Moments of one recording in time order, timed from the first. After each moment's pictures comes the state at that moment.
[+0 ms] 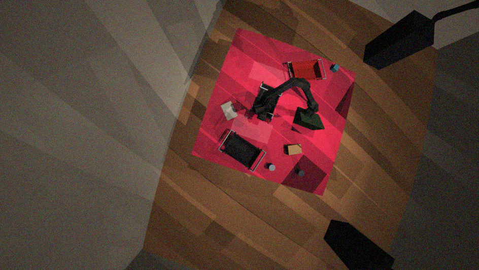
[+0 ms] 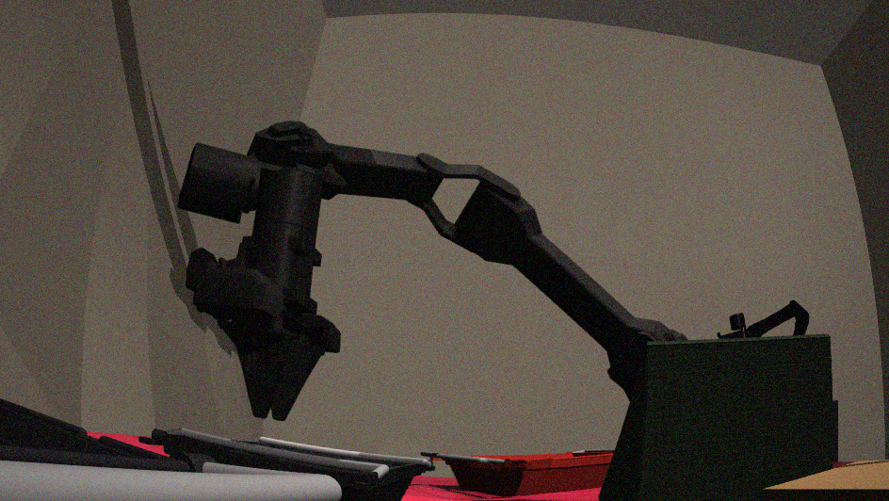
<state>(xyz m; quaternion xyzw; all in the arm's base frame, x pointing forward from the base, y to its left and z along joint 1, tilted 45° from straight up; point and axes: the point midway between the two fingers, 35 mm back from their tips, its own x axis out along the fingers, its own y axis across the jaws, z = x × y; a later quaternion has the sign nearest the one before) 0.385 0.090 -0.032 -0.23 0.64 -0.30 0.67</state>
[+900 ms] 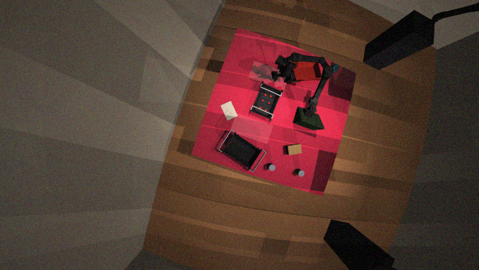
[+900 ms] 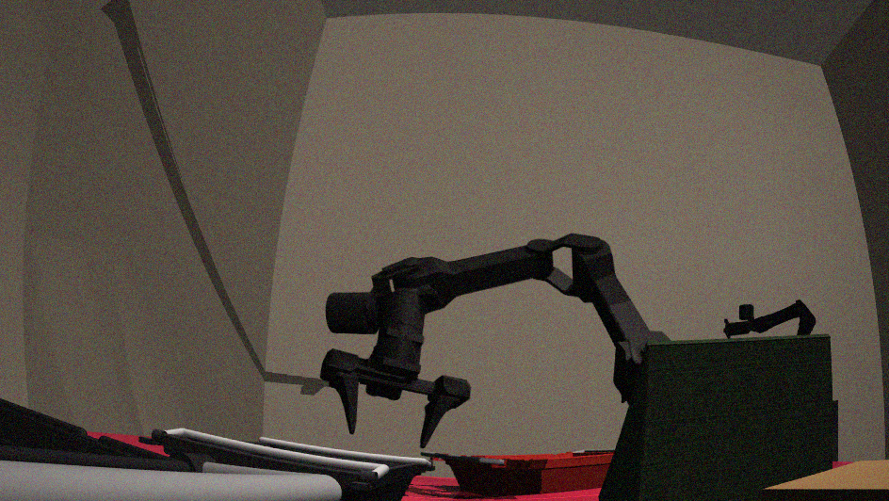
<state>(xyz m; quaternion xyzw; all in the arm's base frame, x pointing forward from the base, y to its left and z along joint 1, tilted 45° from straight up) 0.318 -0.128 0.166 0.24 0.45 -0.53 0.68</state>
